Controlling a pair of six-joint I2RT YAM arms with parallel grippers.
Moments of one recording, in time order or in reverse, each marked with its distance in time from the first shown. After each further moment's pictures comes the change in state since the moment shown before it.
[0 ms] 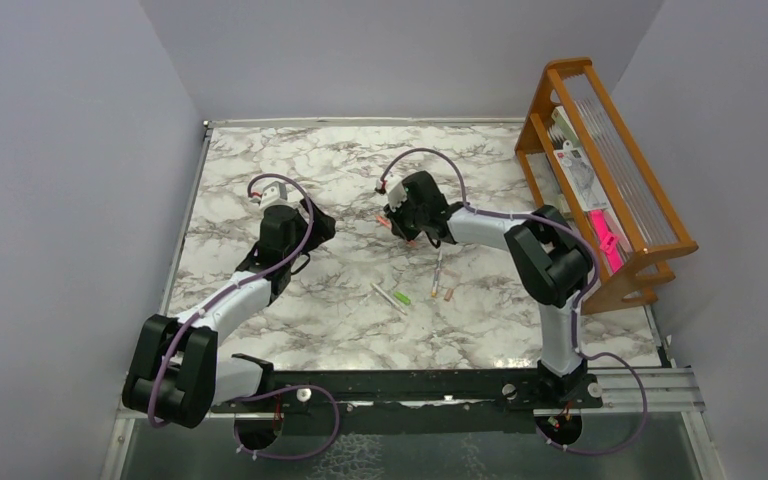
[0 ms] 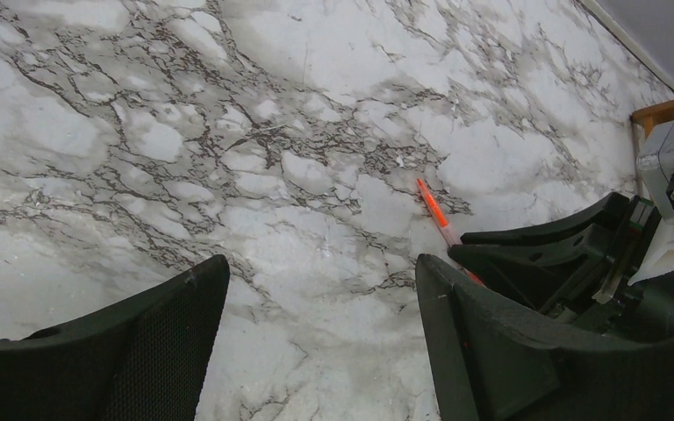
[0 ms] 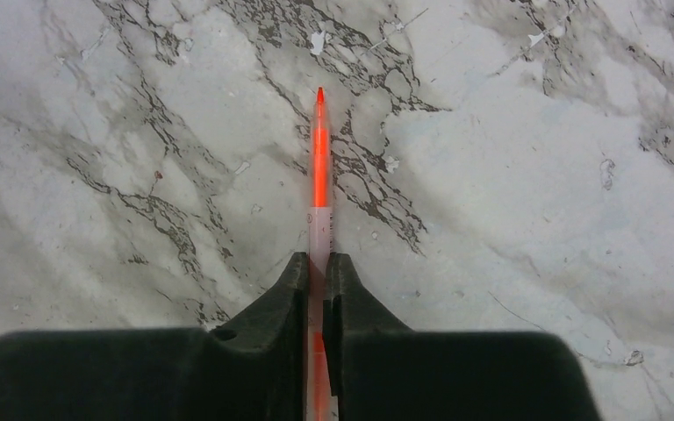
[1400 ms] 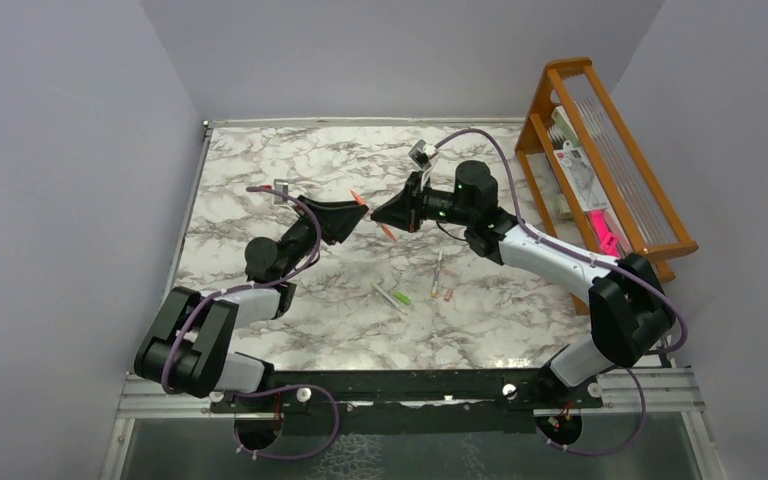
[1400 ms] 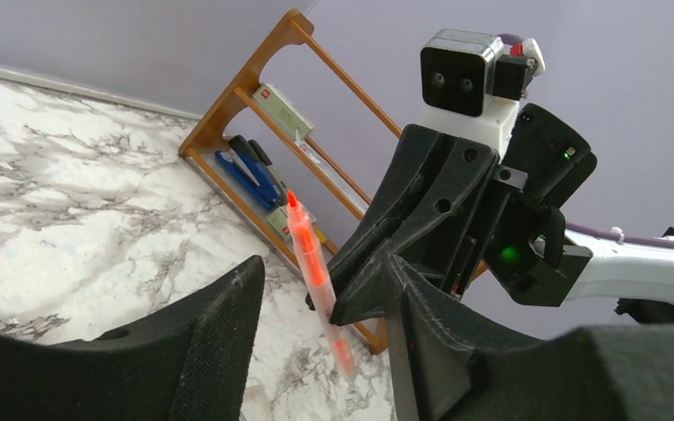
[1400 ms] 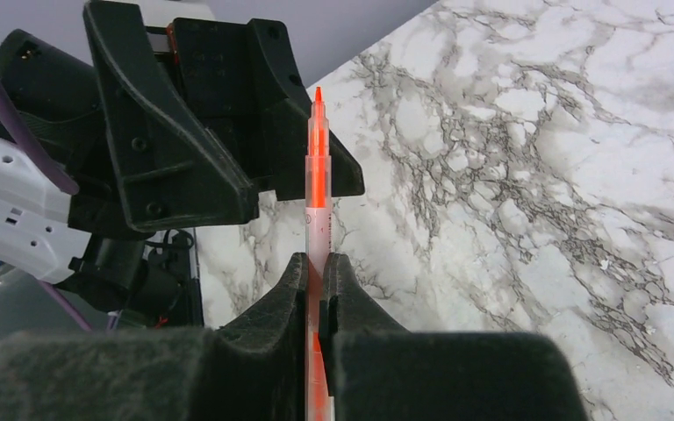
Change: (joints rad) left arm -0.032 0.139 -0.174 1.179 0.551 -0.298; right arm 0.000 -0.498 -0.274 0.414 -0.496 0.543
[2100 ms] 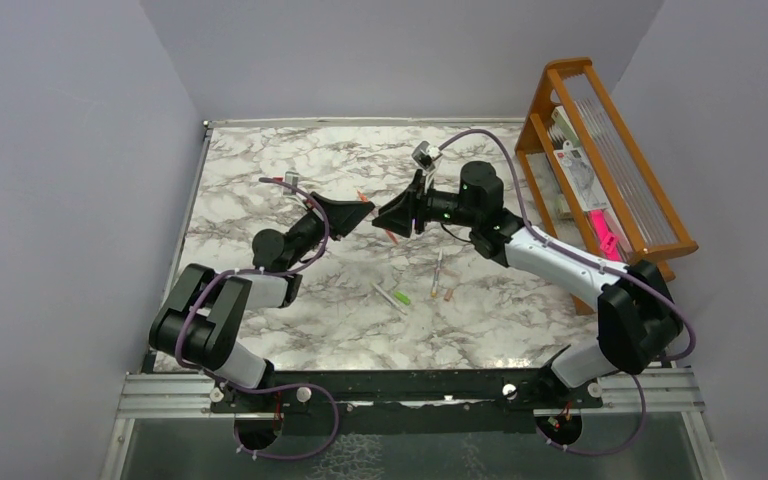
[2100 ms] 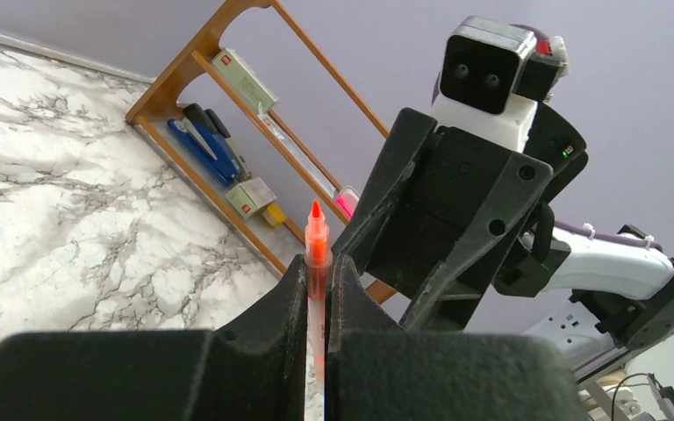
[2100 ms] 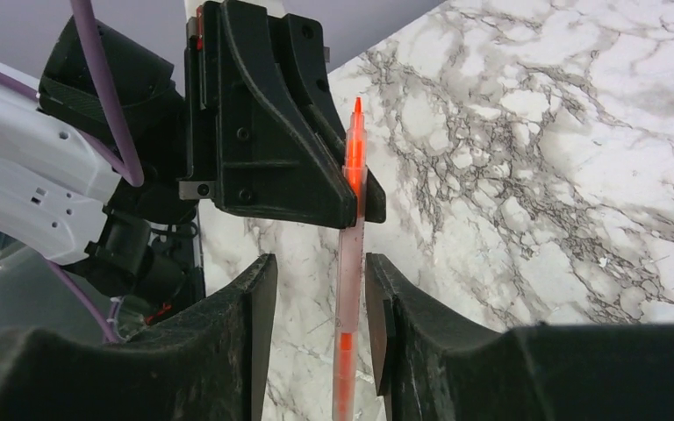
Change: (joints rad) left arm -0.001 0.144 0.071 0.098 0.087 -0.131; right arm -0.006 -0.039 -0.014 -0.025 -0.030 -0.019
